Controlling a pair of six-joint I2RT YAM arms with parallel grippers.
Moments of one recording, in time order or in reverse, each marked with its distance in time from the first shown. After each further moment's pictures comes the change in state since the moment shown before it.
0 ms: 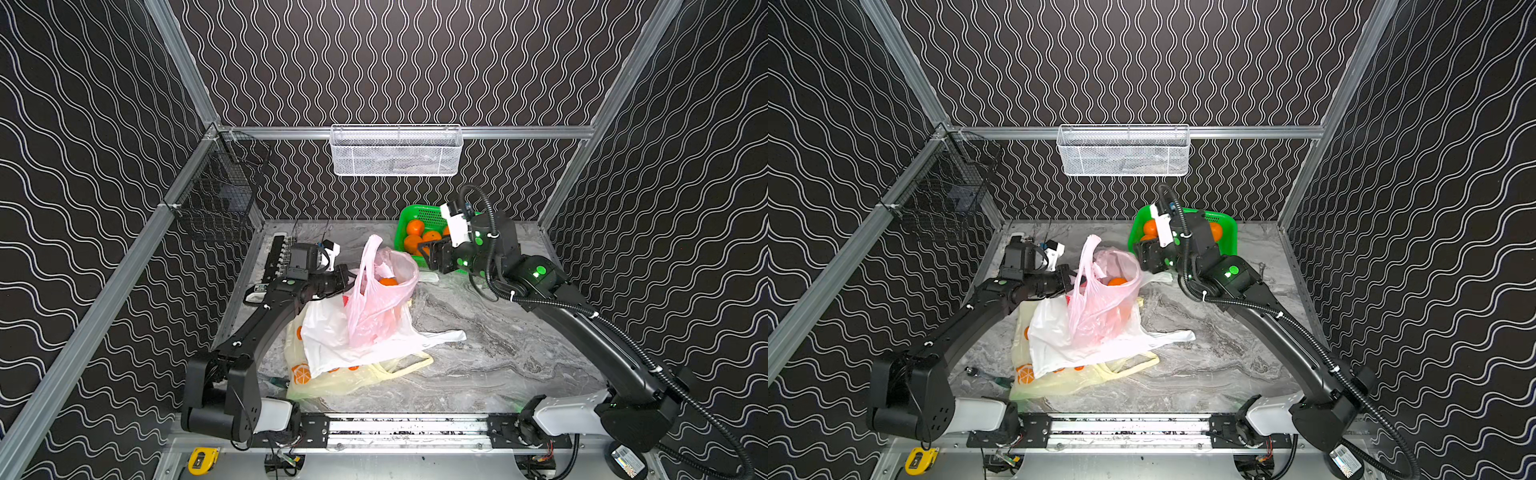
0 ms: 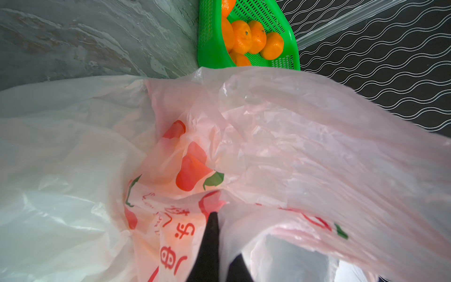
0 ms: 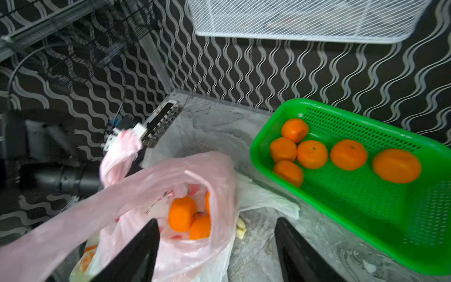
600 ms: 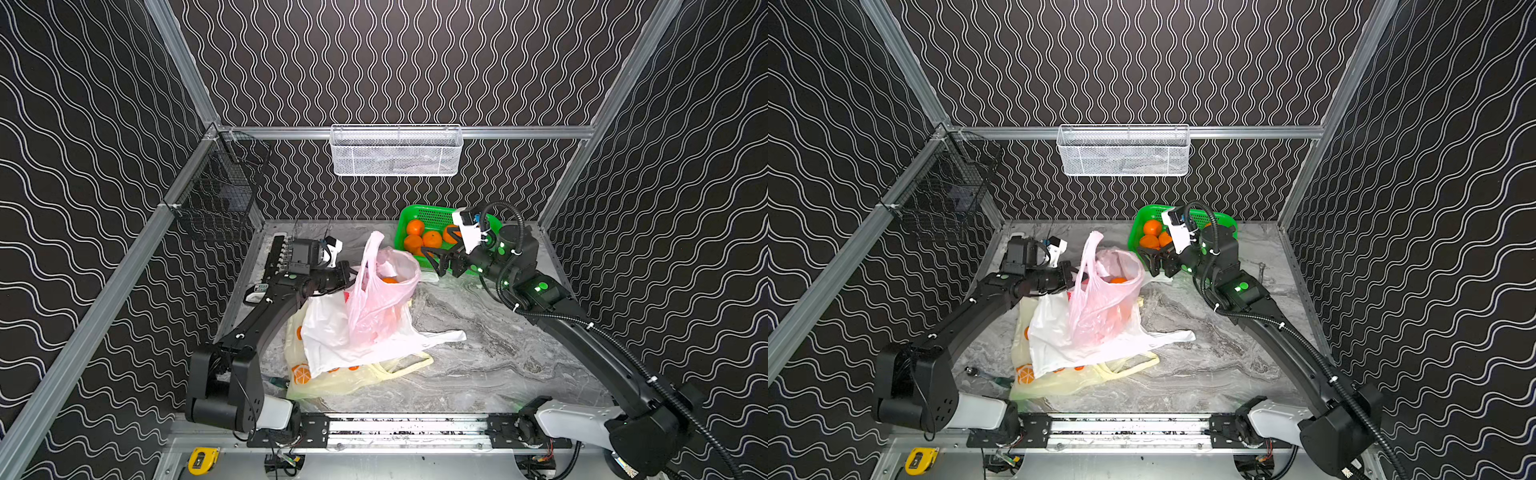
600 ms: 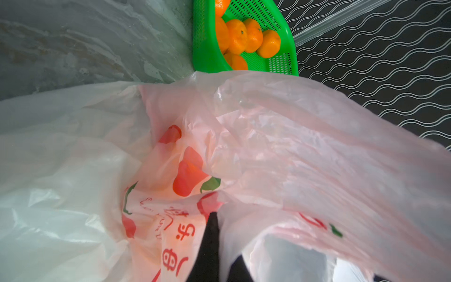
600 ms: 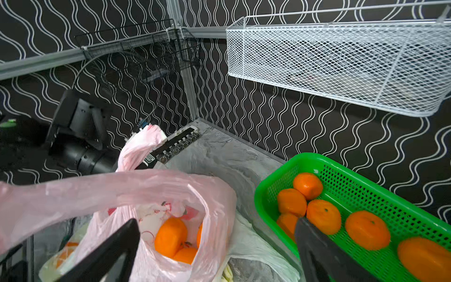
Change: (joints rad) left arm 0.000 0.049 0.066 -0.016 0.023 0.029; right arm -0.183 -0.079 -0.290 0.406 -0.441 -0.250
